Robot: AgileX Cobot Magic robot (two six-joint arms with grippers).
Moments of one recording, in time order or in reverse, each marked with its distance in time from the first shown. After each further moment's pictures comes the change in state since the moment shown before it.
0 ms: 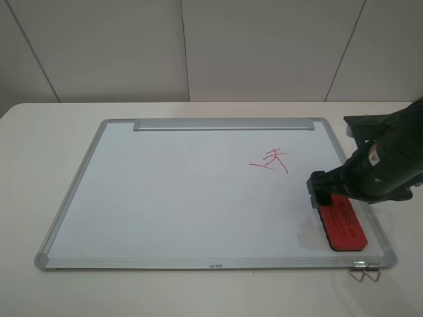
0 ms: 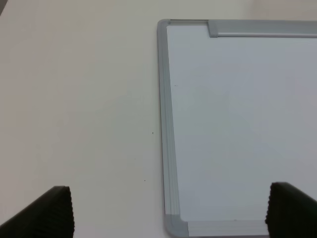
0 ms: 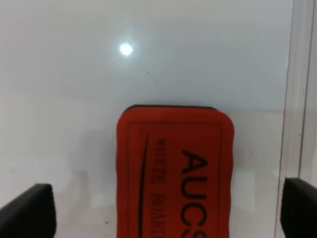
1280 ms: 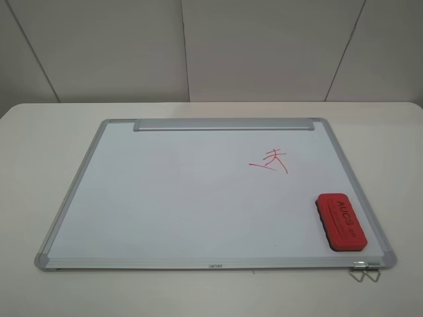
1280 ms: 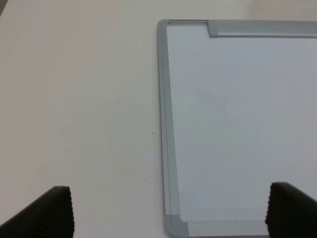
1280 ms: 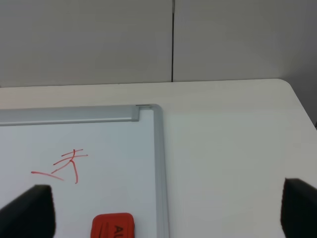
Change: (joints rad) left arm 0.000 0.000 0.000 0.000 0.000 0.000; right arm -0.400 -1.403 0.011 0.258 0.464 -0.503
